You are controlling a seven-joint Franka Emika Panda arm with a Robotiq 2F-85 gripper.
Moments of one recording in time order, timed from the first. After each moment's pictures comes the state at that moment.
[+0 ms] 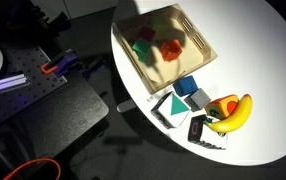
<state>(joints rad) -0.19 -0.10 -0.27 -2.20 -0.17 2.06 -0.24</state>
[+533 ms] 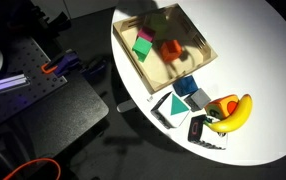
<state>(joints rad) -0.21 0.15 -0.27 -2.02 -0.10 2.07 -0.24</state>
